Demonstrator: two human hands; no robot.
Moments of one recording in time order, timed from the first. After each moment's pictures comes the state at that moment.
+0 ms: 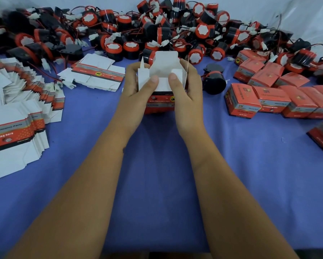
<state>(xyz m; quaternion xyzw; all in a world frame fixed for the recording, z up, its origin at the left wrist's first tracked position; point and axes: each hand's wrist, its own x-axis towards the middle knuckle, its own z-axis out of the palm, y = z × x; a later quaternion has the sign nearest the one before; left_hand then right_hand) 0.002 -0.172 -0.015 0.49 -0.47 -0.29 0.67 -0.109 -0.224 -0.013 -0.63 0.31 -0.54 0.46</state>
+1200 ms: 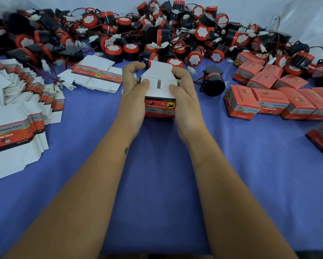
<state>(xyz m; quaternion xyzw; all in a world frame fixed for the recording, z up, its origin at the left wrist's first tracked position) -0.001 -0.182 -0.015 0.50 -0.40 -0.30 0.71 -0.110 -0.226 -0.008 -0.59 0.25 -0.47 0.61</state>
